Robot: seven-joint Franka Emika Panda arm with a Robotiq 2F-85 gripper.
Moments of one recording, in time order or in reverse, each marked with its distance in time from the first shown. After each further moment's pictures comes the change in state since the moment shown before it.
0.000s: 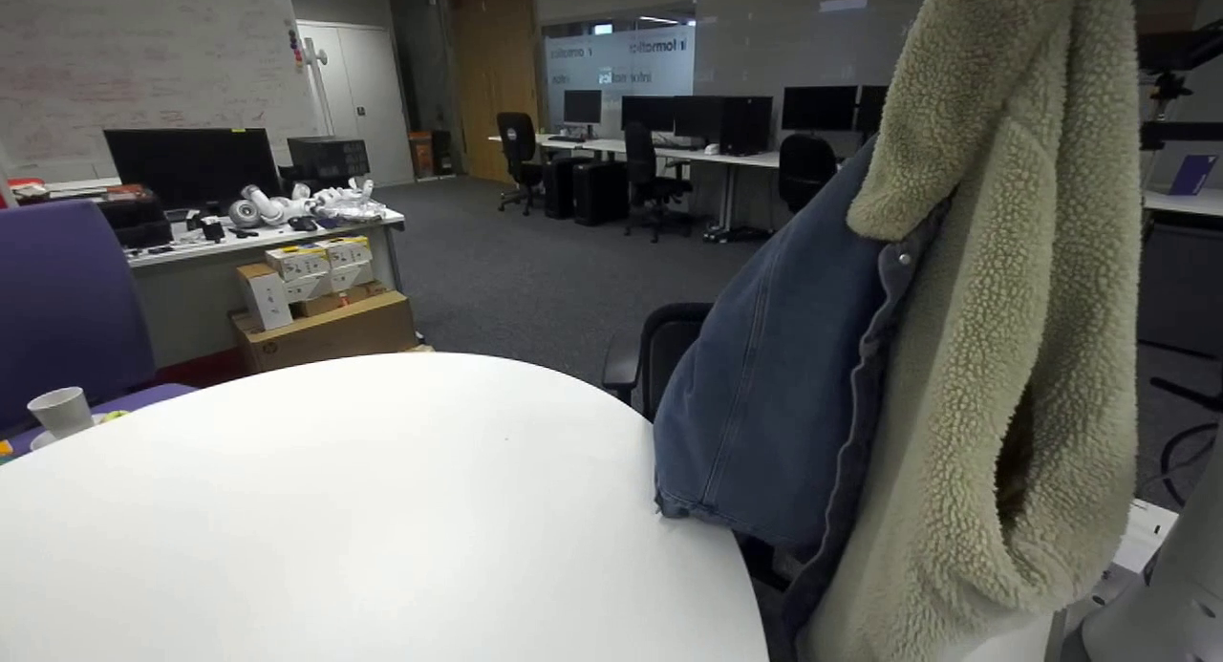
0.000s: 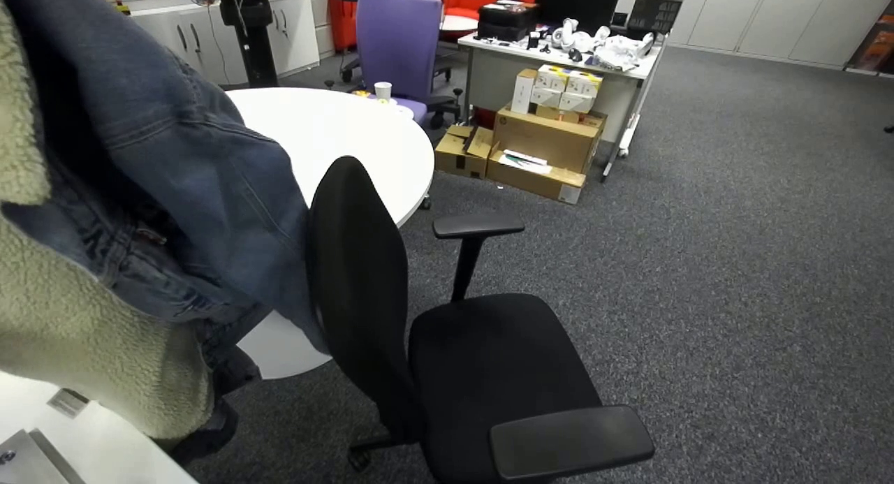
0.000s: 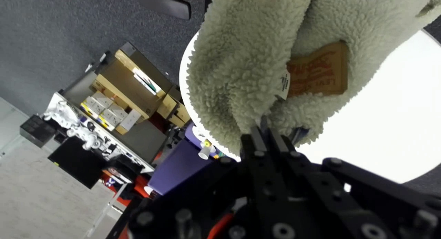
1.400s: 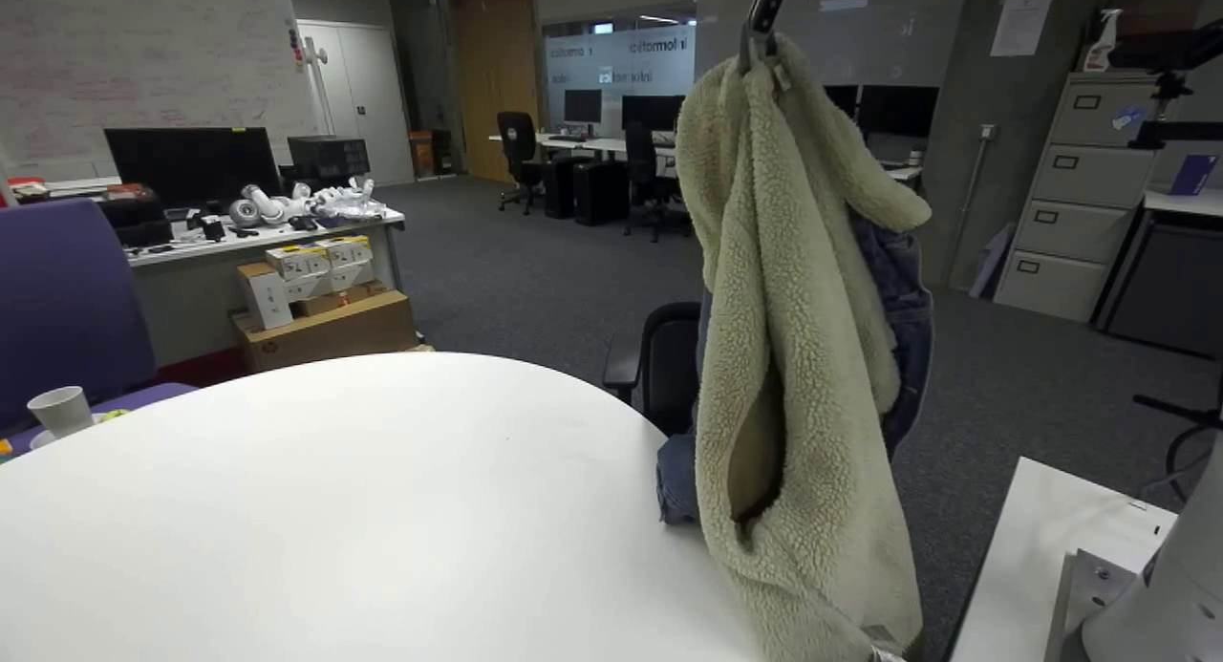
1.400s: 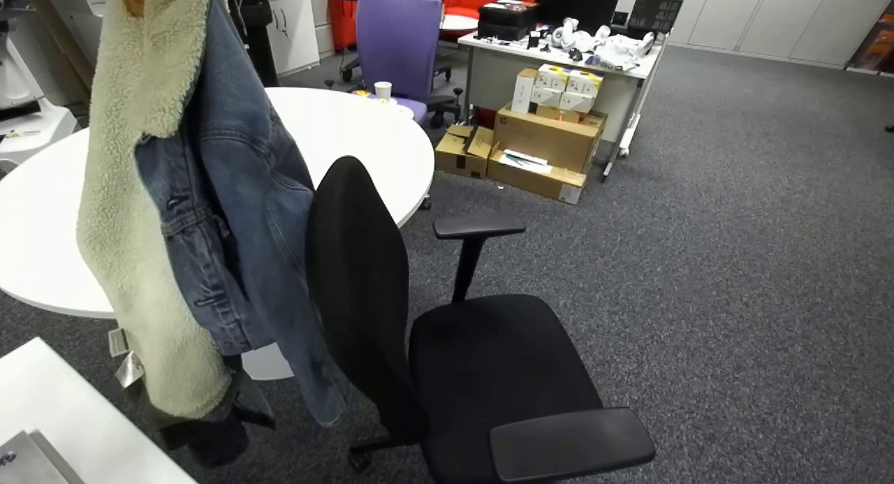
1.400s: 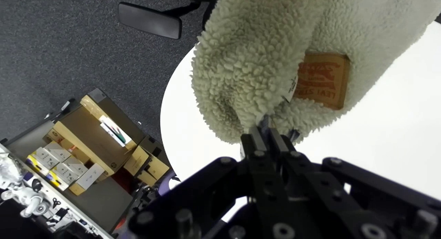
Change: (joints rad) arm -0.008 0.722 0.073 0.285 -0.009 0.159 0.037
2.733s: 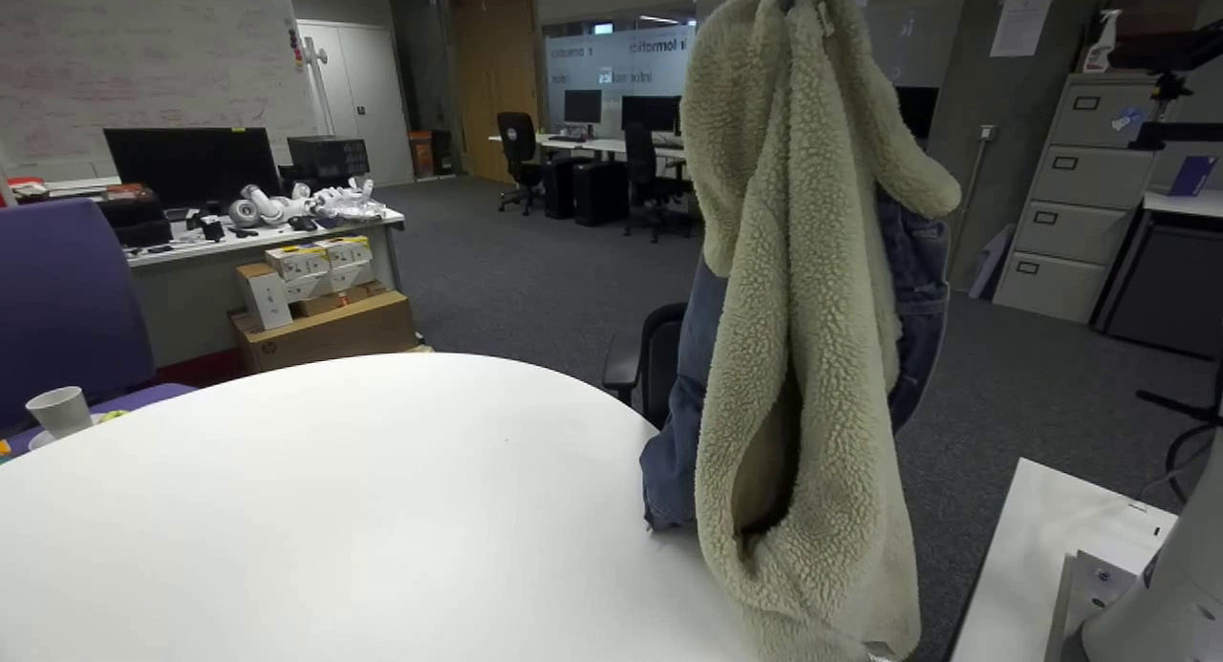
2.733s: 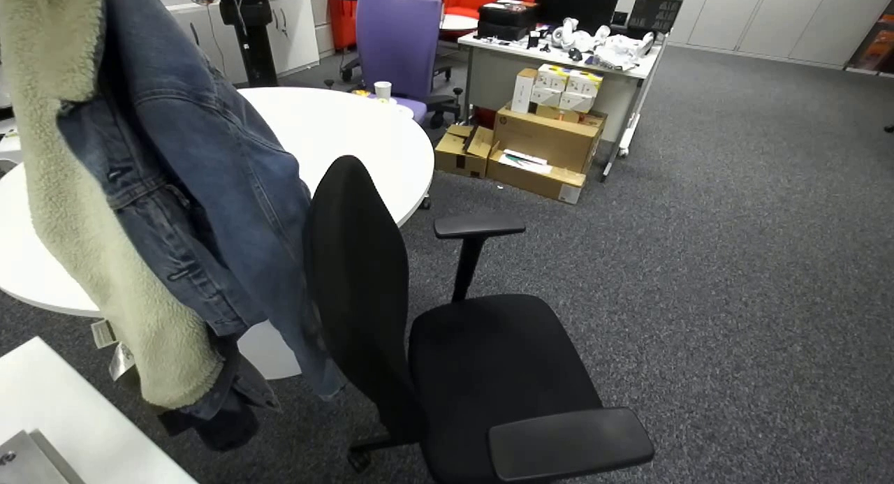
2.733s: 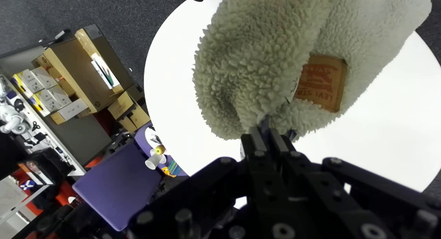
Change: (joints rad) arm 0.078 -0.201 0.098 -0.080 0.031 -0.004 -0.079
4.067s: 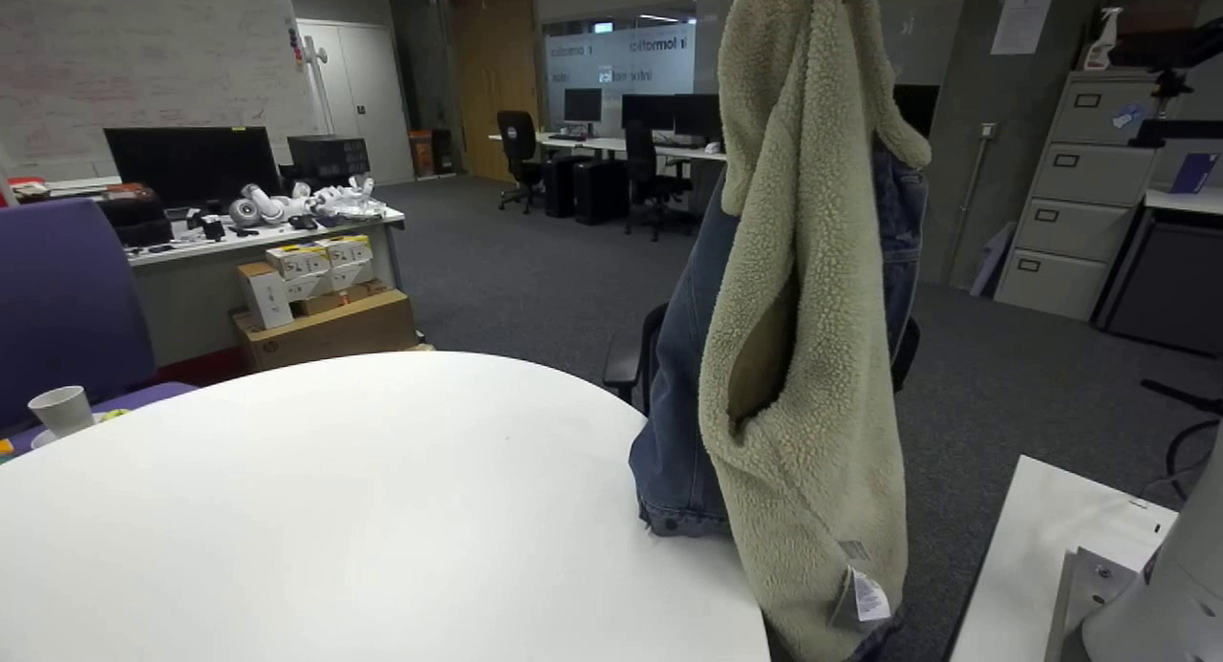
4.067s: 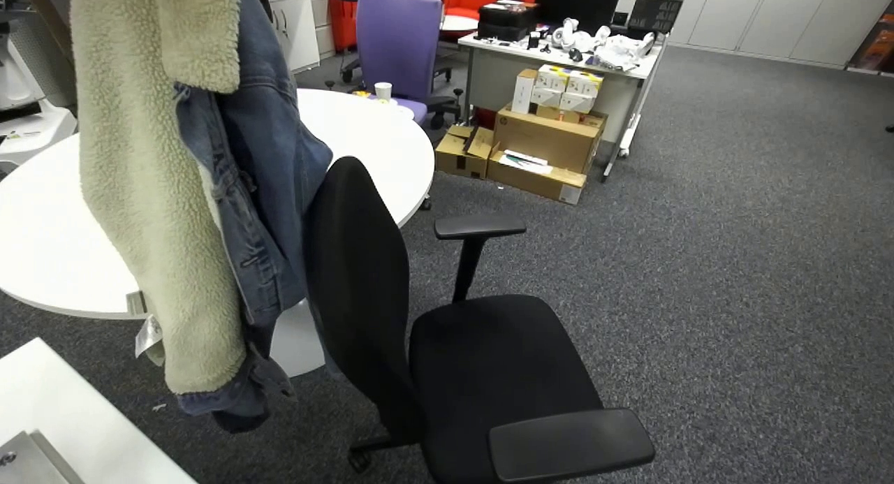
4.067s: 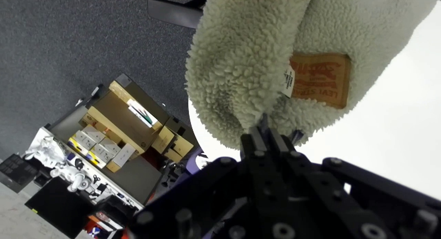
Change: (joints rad) arm -0.114 0.119 -0.180 0.191 -0.002 -0.077 0.008
